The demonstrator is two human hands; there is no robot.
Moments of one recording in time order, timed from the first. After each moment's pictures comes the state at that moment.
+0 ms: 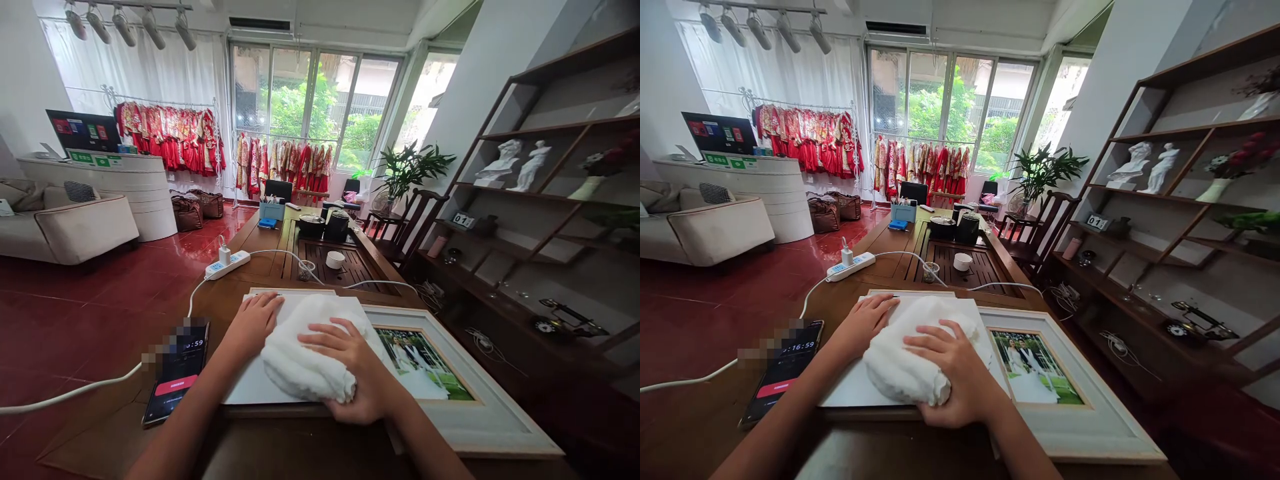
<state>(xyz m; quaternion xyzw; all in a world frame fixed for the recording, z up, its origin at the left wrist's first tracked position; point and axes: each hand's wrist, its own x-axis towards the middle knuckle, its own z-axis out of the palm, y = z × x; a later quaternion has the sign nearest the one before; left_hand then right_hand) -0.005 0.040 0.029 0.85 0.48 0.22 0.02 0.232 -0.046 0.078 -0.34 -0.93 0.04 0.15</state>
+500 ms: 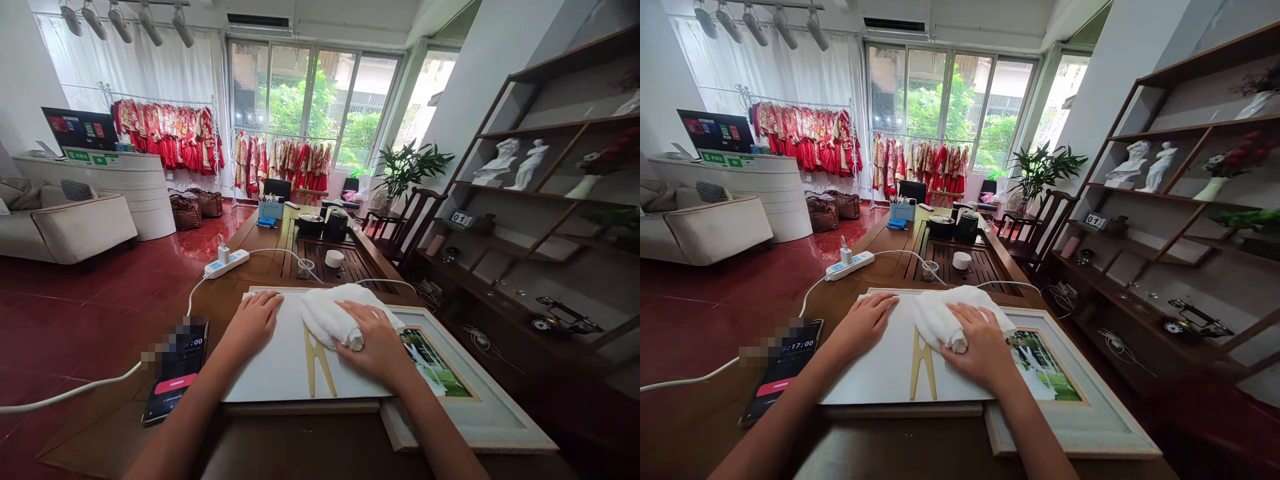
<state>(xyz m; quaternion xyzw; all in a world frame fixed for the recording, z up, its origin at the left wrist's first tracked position) -0.004 0.038 0.032 0.84 0.48 0.23 0.04 0.264 -0.027 0.064 -0.52 -0.82 -0.09 0.21</state>
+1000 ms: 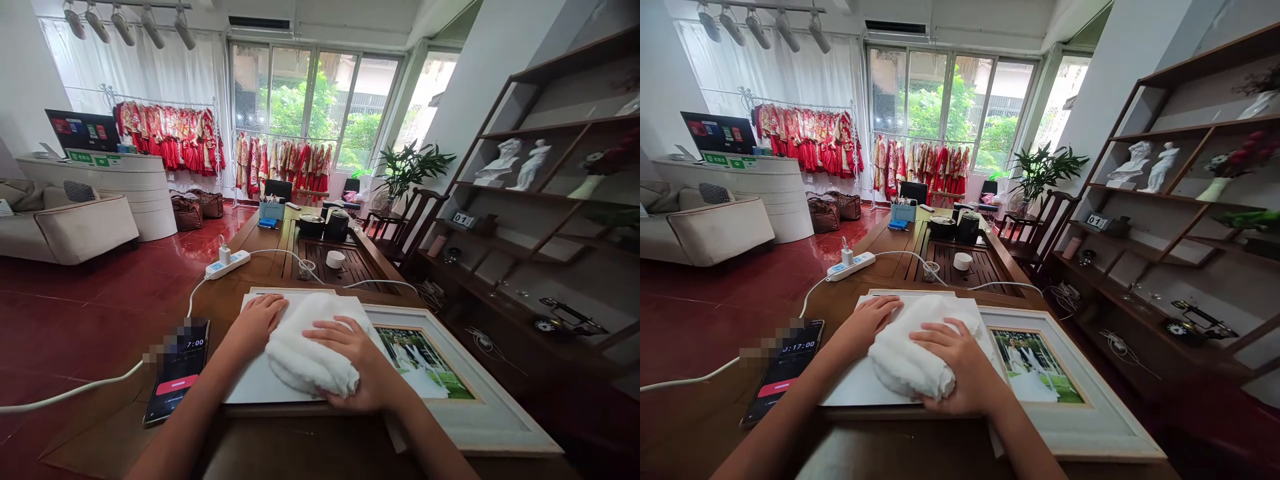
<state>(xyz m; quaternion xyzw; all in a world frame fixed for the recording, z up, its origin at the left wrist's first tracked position) -0.006 0.041 0.032 0.87 0.42 0.24 0.06 0.236 -0.044 0.075 -0.35 -0.92 0.02 0.15</state>
